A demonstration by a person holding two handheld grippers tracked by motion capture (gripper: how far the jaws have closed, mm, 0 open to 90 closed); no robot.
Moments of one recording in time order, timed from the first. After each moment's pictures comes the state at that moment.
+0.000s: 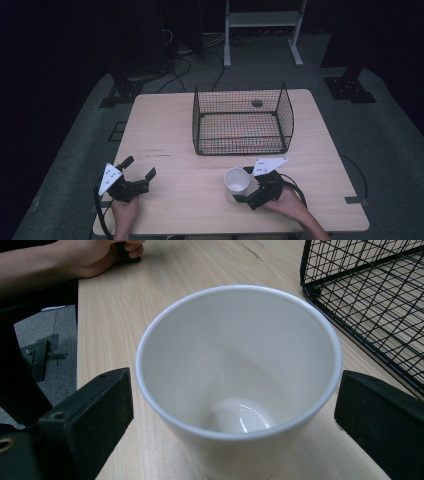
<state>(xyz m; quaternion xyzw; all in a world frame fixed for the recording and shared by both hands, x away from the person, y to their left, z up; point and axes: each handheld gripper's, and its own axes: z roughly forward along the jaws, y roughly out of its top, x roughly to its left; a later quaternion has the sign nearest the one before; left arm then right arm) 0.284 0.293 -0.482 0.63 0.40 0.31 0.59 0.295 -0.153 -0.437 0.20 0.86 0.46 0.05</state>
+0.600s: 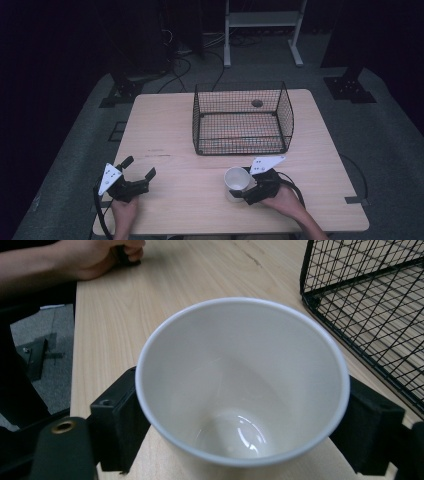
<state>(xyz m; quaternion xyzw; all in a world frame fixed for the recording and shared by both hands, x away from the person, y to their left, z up) 0.284 0.294 -0.482 0.63 0.40 0.31 0.59 0.300 -0.147 -0.435 0.19 0.86 0.47 0.05</state>
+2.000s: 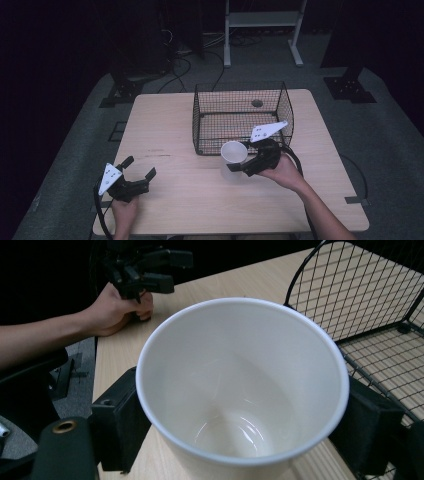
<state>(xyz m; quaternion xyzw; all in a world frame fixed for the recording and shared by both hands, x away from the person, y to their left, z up) 0.284 0.293 -0.482 0.63 0.40 0.31 0.59 0.347 -0.143 -0.365 0.17 0.85 0.49 0.02</state>
